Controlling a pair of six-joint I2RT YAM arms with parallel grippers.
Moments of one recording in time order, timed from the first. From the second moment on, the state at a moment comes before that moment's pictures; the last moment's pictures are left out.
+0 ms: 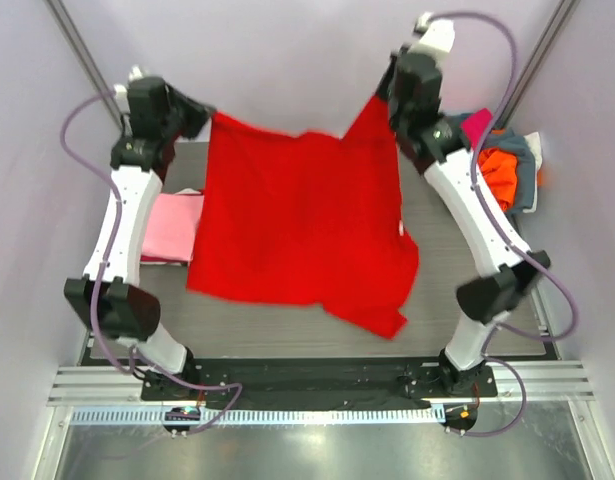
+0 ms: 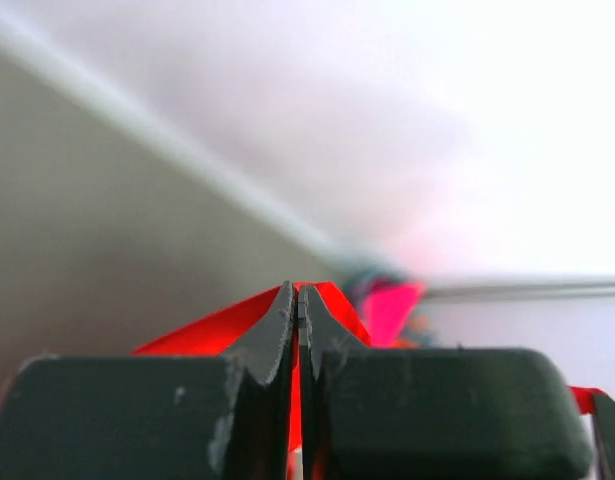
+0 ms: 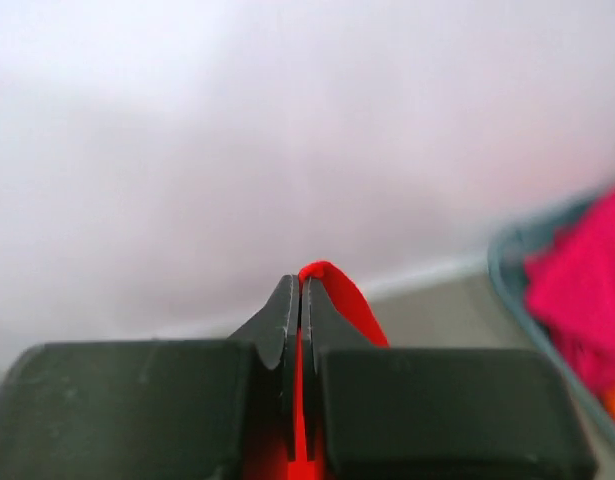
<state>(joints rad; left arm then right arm) -0.10 1.57 1.73 -0.49 0.03 -0.94 0.47 1.68 1.96 -0.37 0.59 0.30</state>
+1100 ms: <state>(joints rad) 0.09 1.32 0.75 -0.09 0.30 -1.01 -0.04 0.91 0.89 -0.30 -0.08 0.71</state>
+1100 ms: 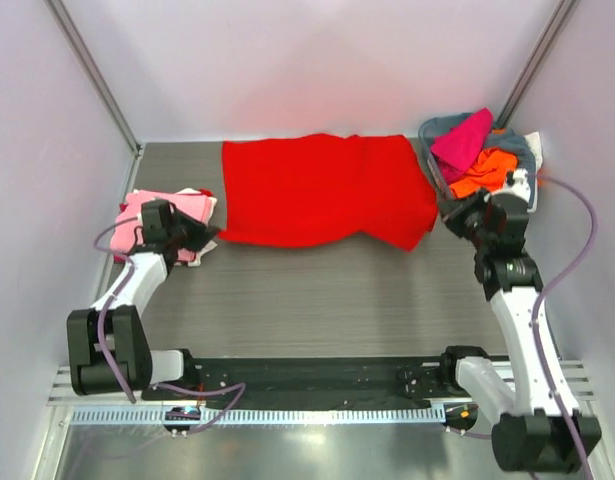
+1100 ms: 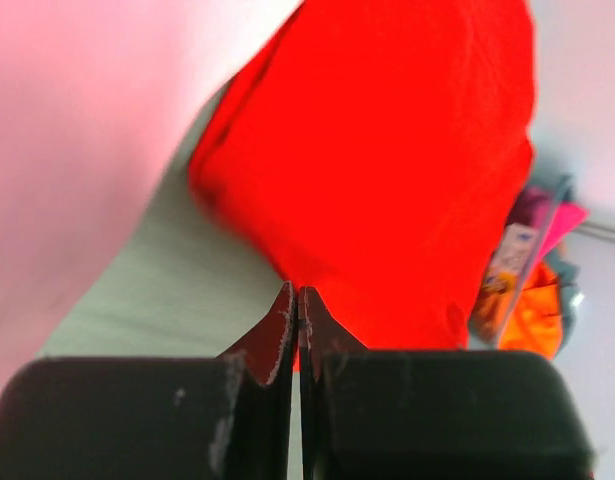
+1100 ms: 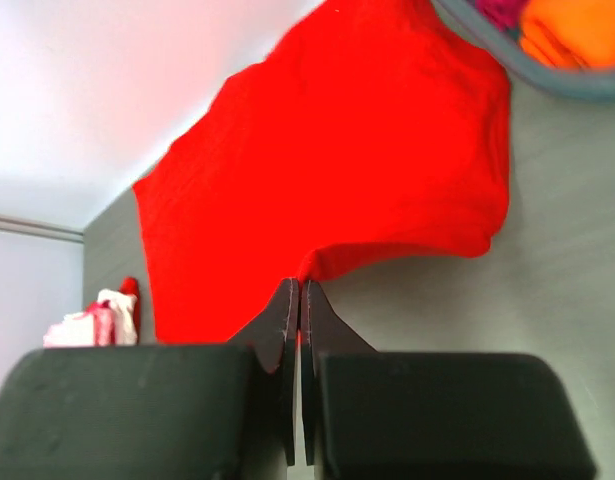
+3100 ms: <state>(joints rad) 0.09 1.10 0.59 -0.22 0.18 -1.16 -0.04 1.51 1.36 -0.48 -0.07 0.53</state>
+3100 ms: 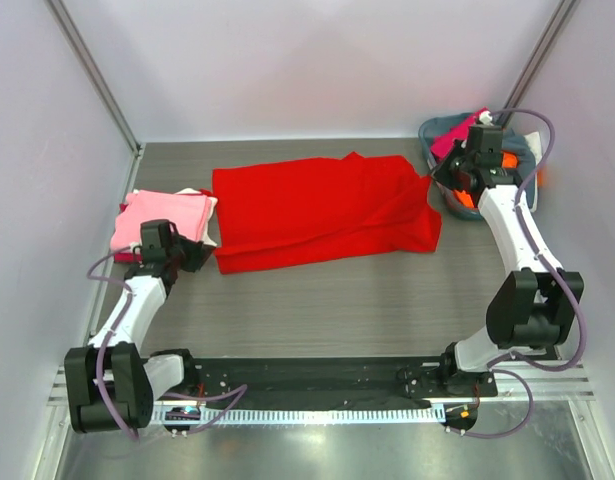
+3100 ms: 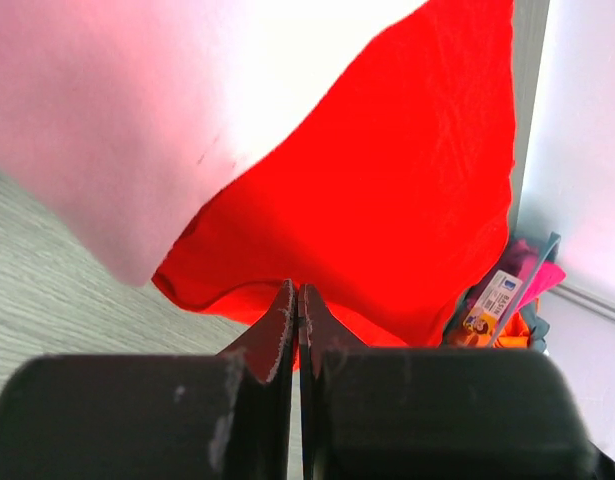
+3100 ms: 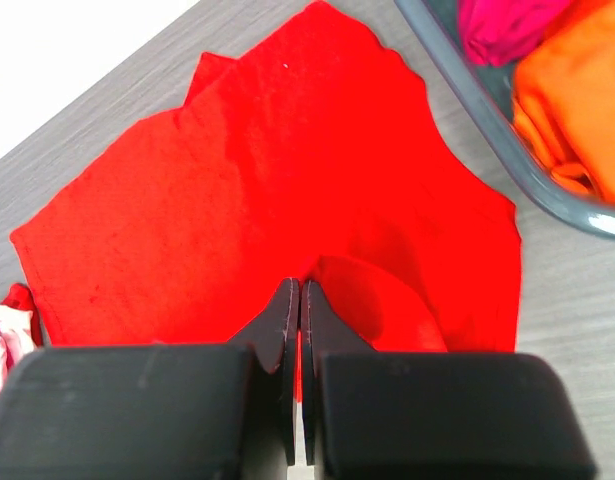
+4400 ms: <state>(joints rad) 0.08 1.37 0.70 -0.12 0.16 -1.19 -0.01 1.79 1.60 -0.48 -0.06 0.53</state>
